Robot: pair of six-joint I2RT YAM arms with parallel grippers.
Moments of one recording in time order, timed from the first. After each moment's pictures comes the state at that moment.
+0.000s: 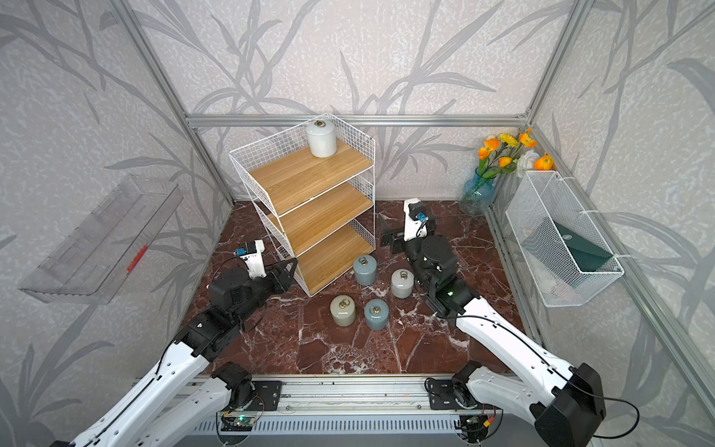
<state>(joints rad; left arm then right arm) -0.47 0.71 0.63 -0.20 -0.06 -0.58 0.64 1.08 0.96 0.26 0.30 0.01</state>
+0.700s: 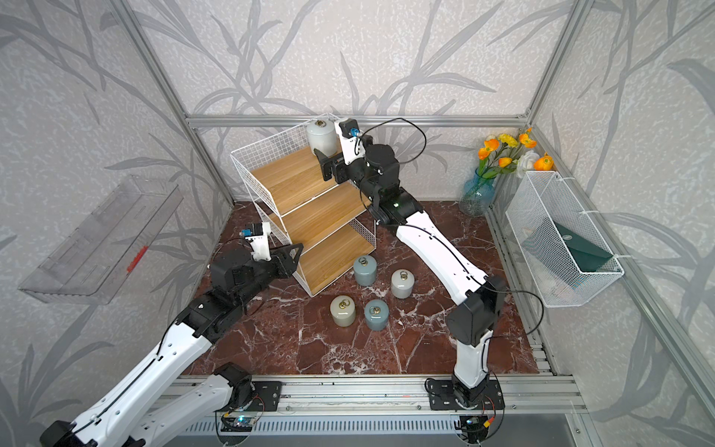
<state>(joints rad) -0.47 0.86 0.84 -0.22 0.00 -0.49 0.64 1.93 2.15 -0.06 0.00 -0.07</state>
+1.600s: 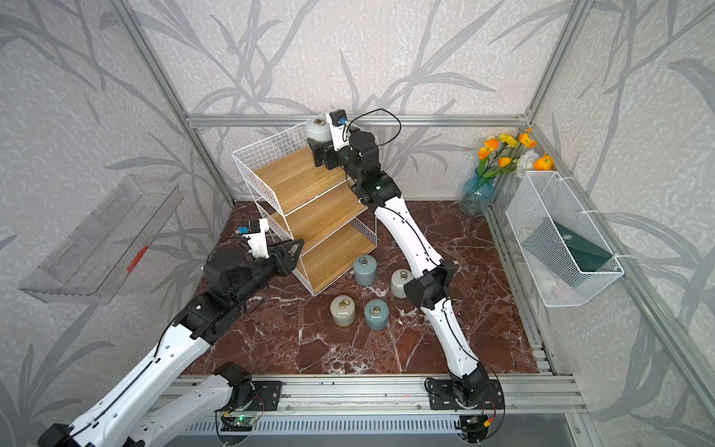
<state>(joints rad) -0.47 0.84 0.82 -0.17 0.04 -0.51 0.60 2.42 2.85 -0.30 -0.05 0.02</state>
